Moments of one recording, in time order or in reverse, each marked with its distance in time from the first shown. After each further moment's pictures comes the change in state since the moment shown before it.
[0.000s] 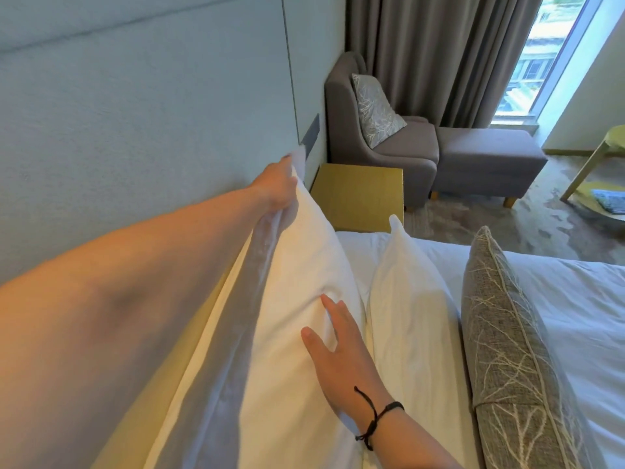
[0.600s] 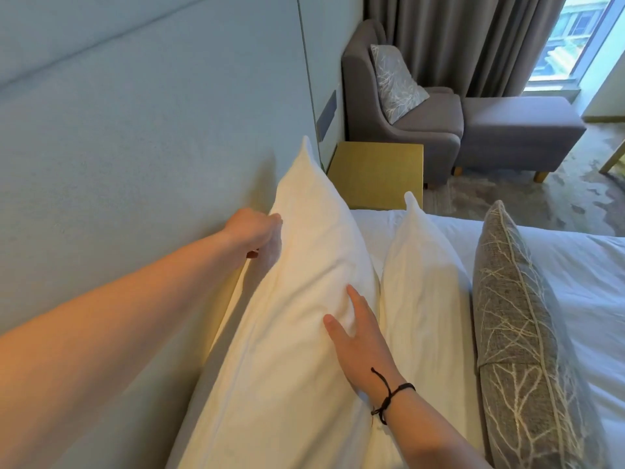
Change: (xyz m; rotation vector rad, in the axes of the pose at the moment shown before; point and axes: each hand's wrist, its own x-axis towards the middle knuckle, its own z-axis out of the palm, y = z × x) left_hand -0.152 -0.029 -0.018 -0.460 -0.062 -0.447; right_hand -0.022 0.017 0.003 0.043 0.027 0.066
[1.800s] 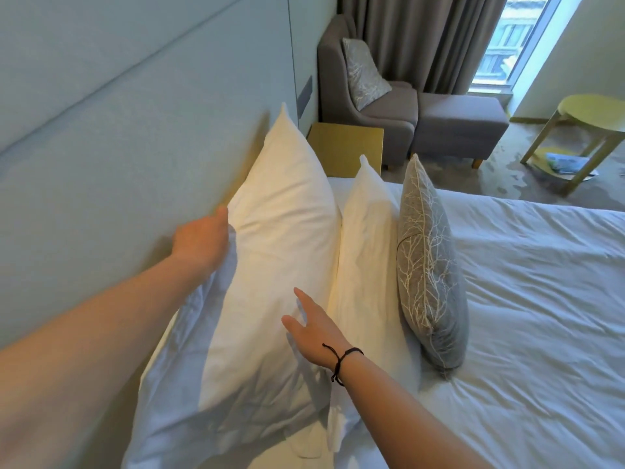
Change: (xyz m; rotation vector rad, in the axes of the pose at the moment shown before) left_hand -0.222 -0.105 -0.068 0.992 0.237 0.373; right_hand -0.232 -0.015 0.039 -0.172 -0.290 0.068
